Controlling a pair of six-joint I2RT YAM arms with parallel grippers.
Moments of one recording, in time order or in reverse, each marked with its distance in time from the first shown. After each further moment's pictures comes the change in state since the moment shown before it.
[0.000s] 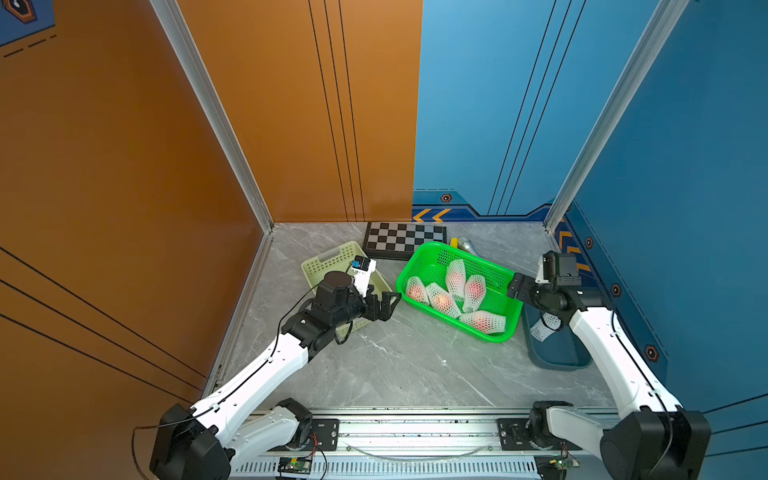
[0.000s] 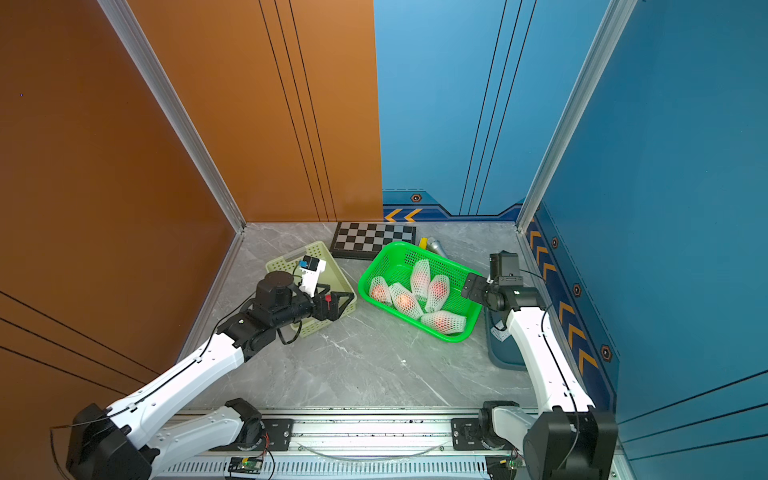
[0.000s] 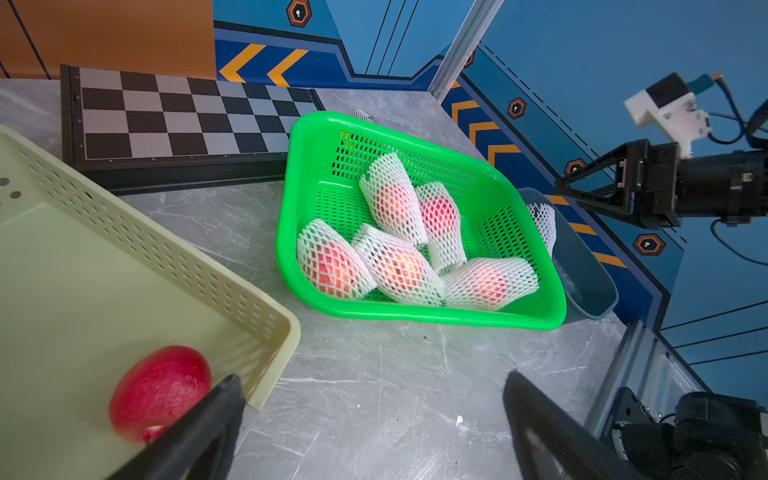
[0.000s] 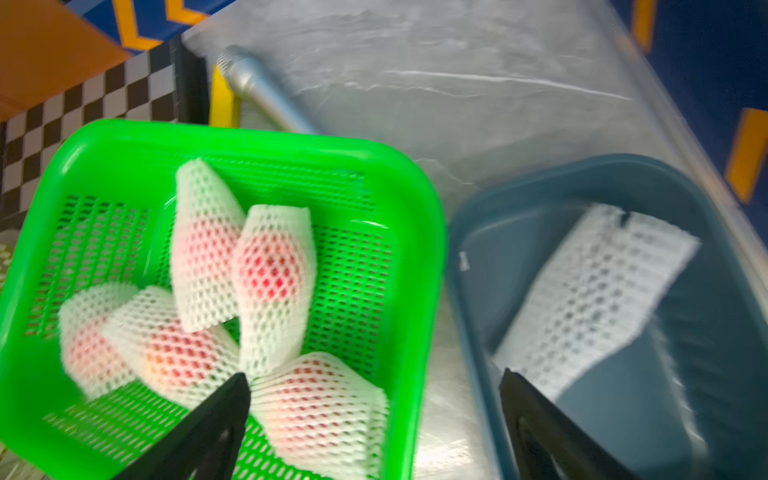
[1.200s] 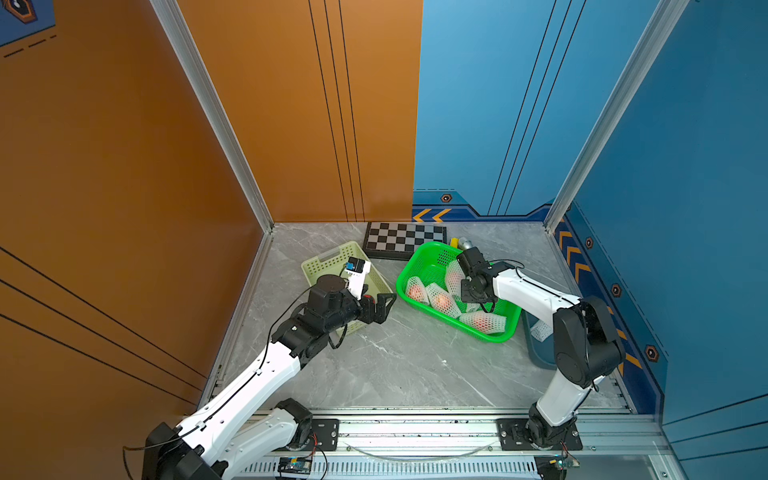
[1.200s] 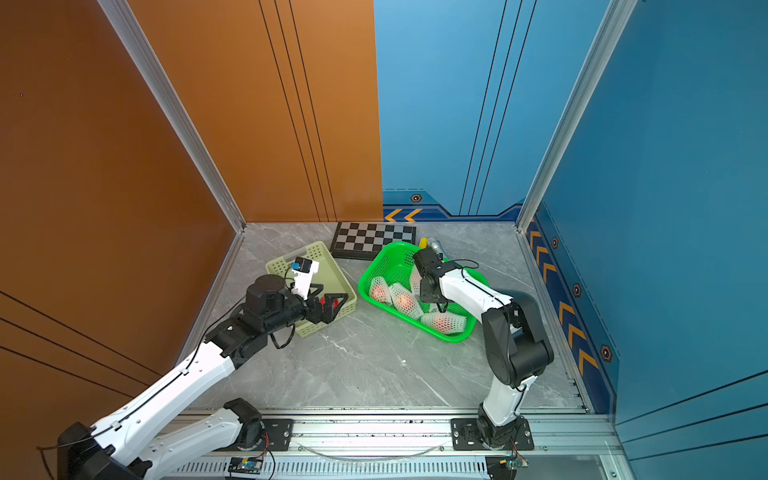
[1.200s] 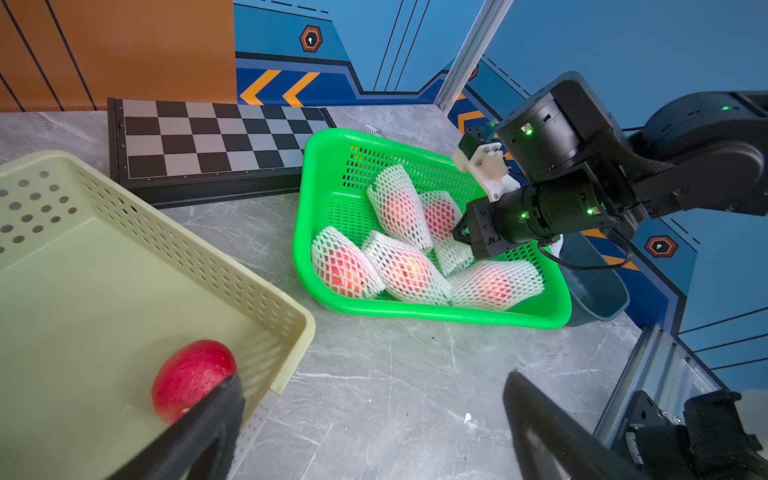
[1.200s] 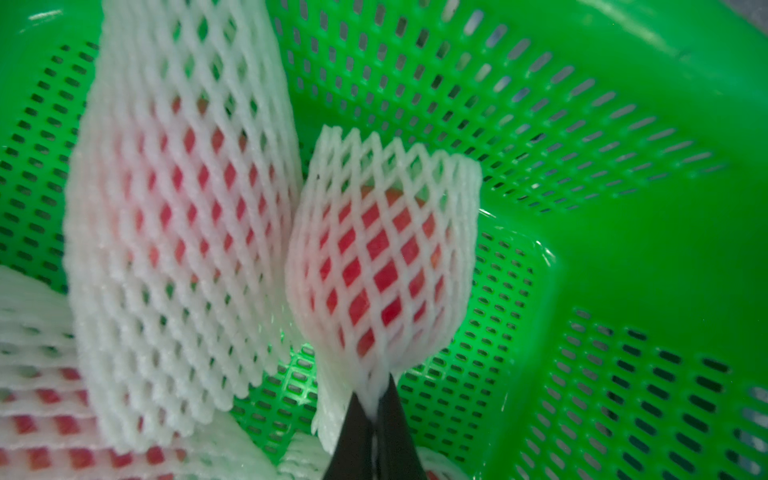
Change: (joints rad) left arm -0.003 -0.086 0.000 -0.060 -0.050 0.030; right arm 0.344 0.511 0.179 0.040 0.314 0.072
